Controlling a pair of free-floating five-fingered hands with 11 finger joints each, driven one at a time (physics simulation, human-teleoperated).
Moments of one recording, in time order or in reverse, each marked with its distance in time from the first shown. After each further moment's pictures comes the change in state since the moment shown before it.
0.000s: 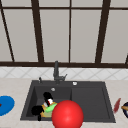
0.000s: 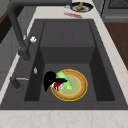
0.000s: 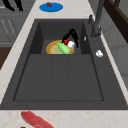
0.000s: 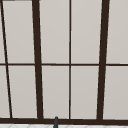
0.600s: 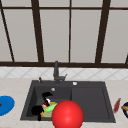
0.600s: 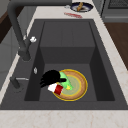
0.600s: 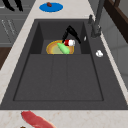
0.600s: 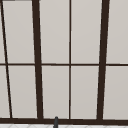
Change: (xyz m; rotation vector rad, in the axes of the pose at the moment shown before) left hand 0.000 0.000 0.000 0.000 0.000 0.000; right hand 0.010 0.014 0.029 -0.287 0.133 0.047
